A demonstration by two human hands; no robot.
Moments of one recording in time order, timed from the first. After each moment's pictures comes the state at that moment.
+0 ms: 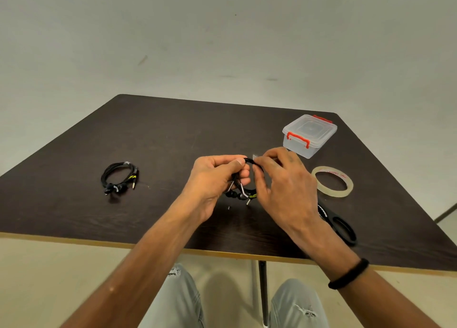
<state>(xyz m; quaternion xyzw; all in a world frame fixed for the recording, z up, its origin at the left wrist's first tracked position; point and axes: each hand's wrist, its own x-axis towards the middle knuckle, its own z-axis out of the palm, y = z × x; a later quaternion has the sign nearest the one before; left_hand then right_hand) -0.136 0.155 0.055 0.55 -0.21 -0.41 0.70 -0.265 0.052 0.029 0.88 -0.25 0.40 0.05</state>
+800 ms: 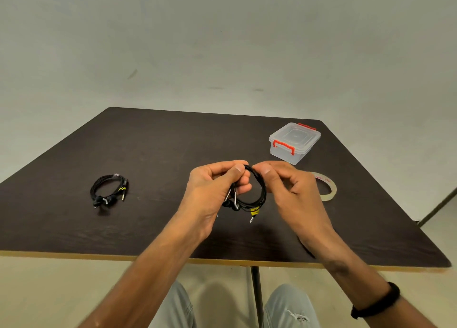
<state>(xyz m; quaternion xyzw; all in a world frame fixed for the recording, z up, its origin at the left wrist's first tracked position) -0.165 0.160 0.067 0.50 -0.24 -0.39 0.73 -0.304 0.059 0.055 0.78 -0.23 0.40 -0.42</state>
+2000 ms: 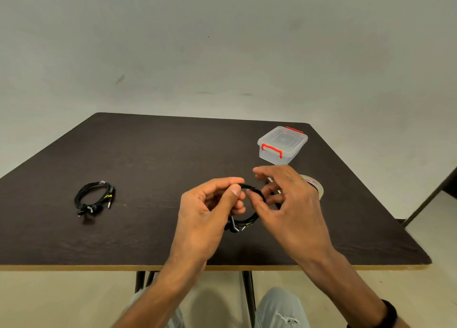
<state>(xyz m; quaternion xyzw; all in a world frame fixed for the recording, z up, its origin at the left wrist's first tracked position) -0.199 0.181 0.053 0.55 -0.35 -0.25 0.72 -0.325 0.073 0.059 0.85 -0.22 0.45 -0.17</state>
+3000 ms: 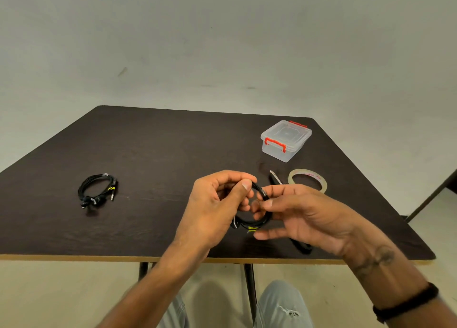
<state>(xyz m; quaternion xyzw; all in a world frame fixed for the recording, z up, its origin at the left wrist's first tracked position) -0.195 0.175 0.058 0.56 -0.39 -0.28 0.67 -0.349 0.052 0.082 0.58 -0.23 0.05 -0.78</state>
